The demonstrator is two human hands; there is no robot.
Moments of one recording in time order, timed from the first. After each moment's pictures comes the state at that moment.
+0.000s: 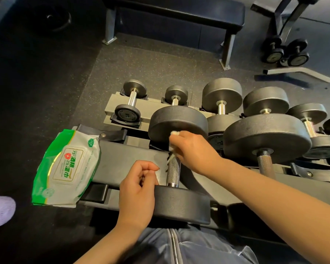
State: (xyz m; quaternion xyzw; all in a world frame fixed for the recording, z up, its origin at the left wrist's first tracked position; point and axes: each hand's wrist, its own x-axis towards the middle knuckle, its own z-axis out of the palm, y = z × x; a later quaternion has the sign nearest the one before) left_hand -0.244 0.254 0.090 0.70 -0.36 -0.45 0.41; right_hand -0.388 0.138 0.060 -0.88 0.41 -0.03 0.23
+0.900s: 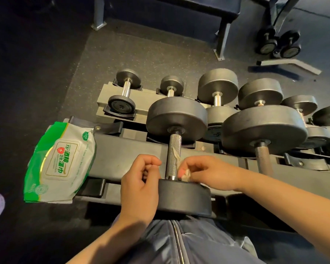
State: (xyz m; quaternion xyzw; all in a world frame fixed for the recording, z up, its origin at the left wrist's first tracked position) left_hand -0.244 0.256 0.085 0.70 -0.36 -0.47 0.41; right_hand -0.418 0.178 0.079 -0.59 0.48 0.06 0.64
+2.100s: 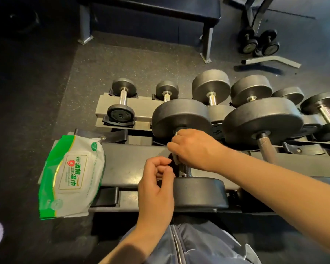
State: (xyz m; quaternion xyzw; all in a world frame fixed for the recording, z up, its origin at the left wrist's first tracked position) left_hand -0.231 0.263 0.082 0.63 -0.38 -0.50 0.45; right_hand -0.361 0.152 0.077 -0.94 0.31 0.10 0.09
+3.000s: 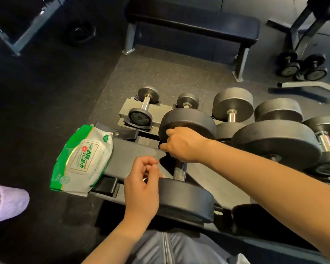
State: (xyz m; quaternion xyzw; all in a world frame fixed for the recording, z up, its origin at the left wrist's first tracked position) left_hand -0.246 0.266 0.080 0.70 -0.39 -0.36 0.48; right_hand -0.341 0.116 0.077 -0.96 0.17 0.22 0.03
